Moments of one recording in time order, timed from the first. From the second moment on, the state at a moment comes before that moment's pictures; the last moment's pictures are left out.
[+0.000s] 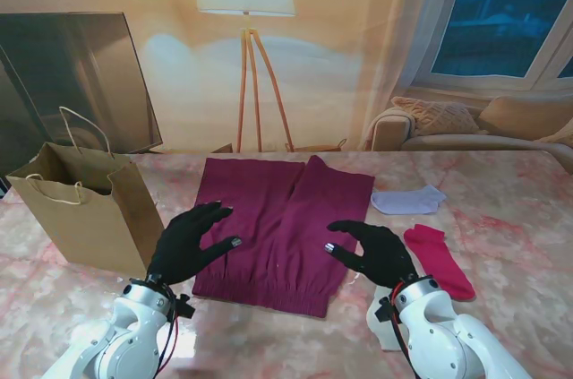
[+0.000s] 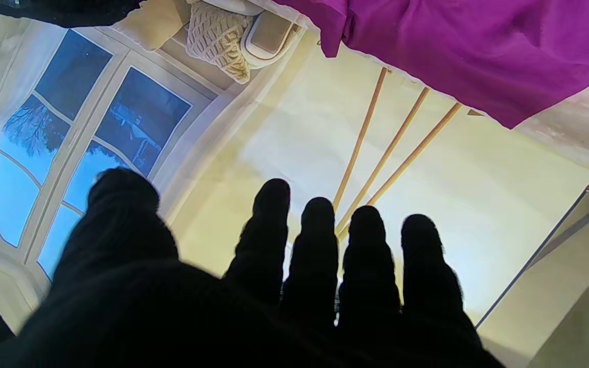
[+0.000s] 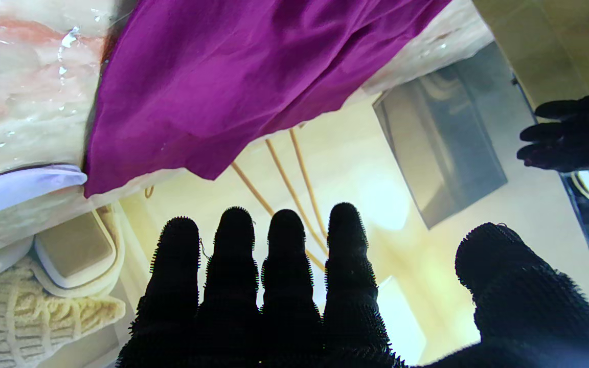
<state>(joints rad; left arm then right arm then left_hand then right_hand) 1.78 -1.14 -1.25 -1.78 0.71 -0.09 0.29 -1.75 -1.11 1.29 -1.74 -0.72 -0.07 -0.13 0.60 -0.08 0.04 -0.04 0.51 0.11 0.13 0.25 0.46 0.07 0.09 0.21 0.35 0.05 0.13 0.27 0.09 0.05 0.49 0.27 0.20 -0.15 0.52 0.03 0.45 -0.07 0.34 0.41 0.61 0.00 0.16 0.14 0.54 0.01 0.15 0.30 0.26 0.02 0.62 0.33</state>
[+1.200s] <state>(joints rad) 1.79 -1.14 -1.27 -1.75 0.70 -0.10 0.28 -1.44 -1.10 1.27 -1.38 -0.86 0.30 -0.11 0.61 -0.08 0.04 -0.04 0.51 0.10 0.13 0.25 0.45 0.07 0.09 0.21 0.35 0.05 0.13 0.27 0.08 0.05 0.49 0.27 0.42 -0.26 0.95 -0.02 0.44 -0.07 0.44 0.40 0.60 -0.01 0.31 0.21 0.57 0.01 0.17 0.30 0.31 0.02 0.70 0.33</state>
